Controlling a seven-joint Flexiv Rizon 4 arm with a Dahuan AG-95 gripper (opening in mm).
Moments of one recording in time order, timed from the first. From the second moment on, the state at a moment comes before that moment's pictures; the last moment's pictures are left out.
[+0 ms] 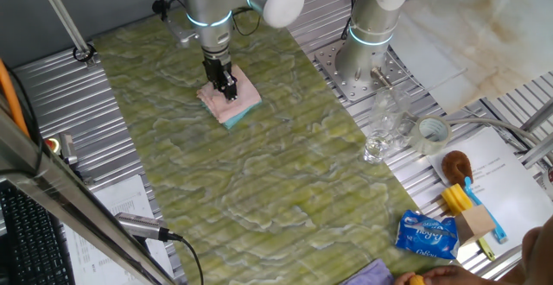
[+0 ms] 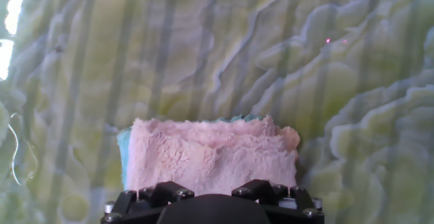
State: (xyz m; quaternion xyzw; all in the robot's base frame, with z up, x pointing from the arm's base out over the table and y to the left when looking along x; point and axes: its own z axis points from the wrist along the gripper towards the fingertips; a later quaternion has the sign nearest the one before) arm 0.445 -0.077 0.031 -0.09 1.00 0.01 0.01
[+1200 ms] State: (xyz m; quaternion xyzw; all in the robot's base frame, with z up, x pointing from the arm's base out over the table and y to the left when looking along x) arm 0.444 -0.080 0.028 -0.08 1.00 0.00 0.00
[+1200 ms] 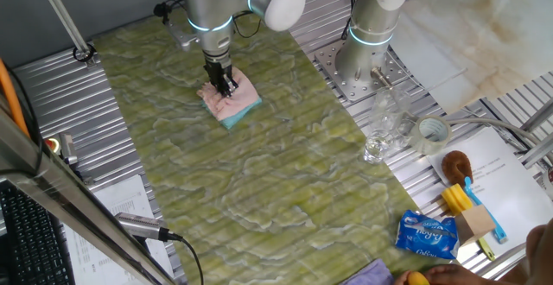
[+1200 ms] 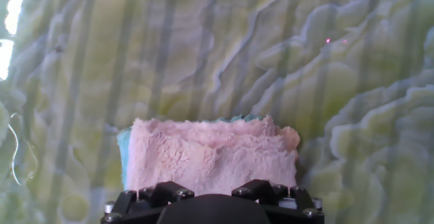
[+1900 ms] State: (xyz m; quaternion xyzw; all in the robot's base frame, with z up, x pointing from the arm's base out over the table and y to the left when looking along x) arm 0.446 -0.082 0.050 -0.08 1.00 0.00 -0.01
